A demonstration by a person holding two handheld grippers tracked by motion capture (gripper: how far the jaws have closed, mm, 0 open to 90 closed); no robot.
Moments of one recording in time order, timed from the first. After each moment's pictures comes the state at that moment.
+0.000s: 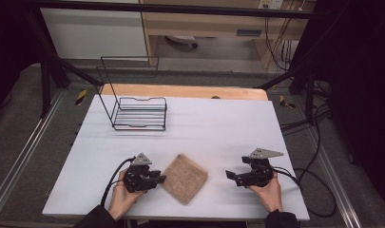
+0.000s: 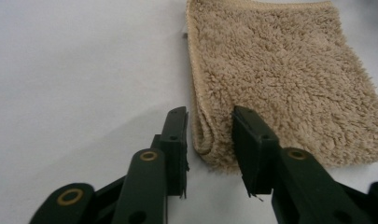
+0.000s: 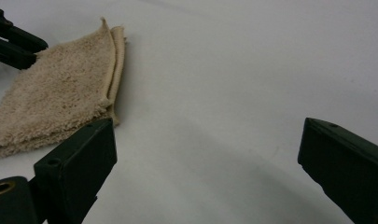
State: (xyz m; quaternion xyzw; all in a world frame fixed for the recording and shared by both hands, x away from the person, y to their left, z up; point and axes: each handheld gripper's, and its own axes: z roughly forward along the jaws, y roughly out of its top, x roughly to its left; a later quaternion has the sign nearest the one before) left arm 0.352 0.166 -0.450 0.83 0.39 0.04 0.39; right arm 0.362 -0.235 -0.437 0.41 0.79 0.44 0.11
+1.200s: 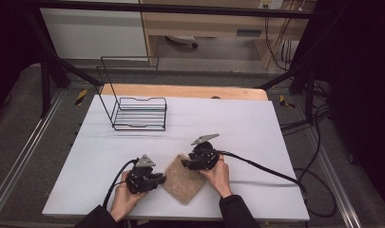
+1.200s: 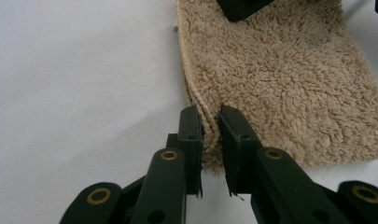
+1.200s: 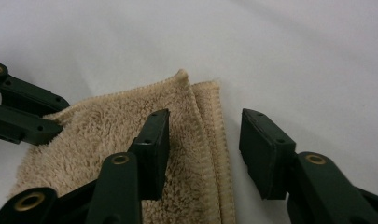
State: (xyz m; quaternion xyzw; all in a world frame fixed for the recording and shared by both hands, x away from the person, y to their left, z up) left arm 0.348 0.157 -0.448 0.84 0.39 0.05 0.37; right arm 0.419 -0.083 -0.444 0.37 0.85 0.38 0.04
